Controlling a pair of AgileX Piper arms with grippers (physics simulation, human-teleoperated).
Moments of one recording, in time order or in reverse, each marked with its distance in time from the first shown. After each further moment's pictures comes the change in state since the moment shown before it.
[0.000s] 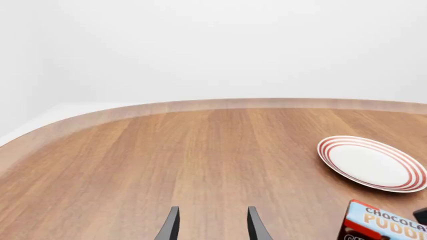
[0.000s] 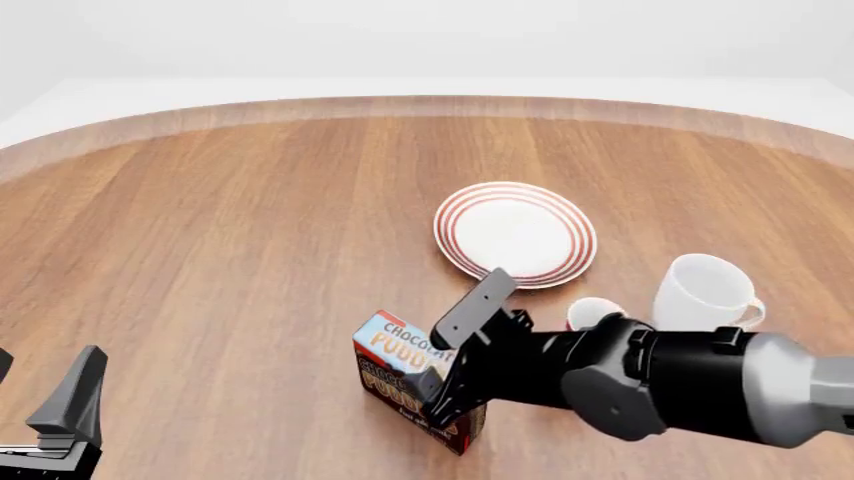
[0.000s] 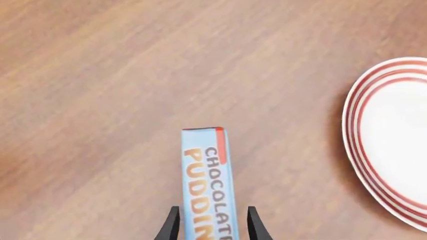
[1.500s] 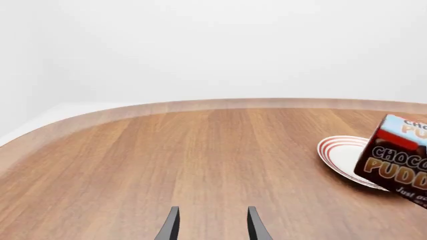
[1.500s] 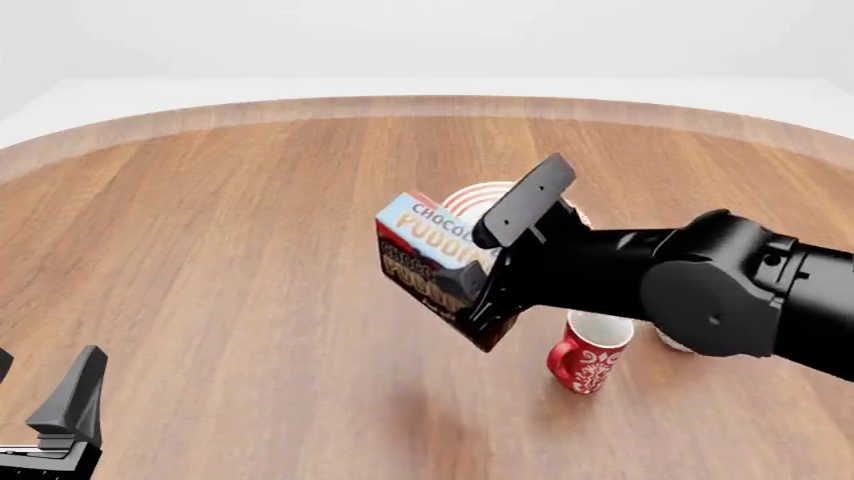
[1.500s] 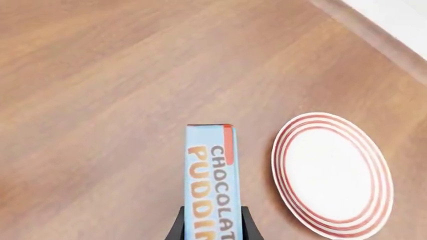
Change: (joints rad) left arm 0.000 0.000 0.000 0.000 0.000; right arm -0.108 -0.205 -0.188 0.235 -0.155
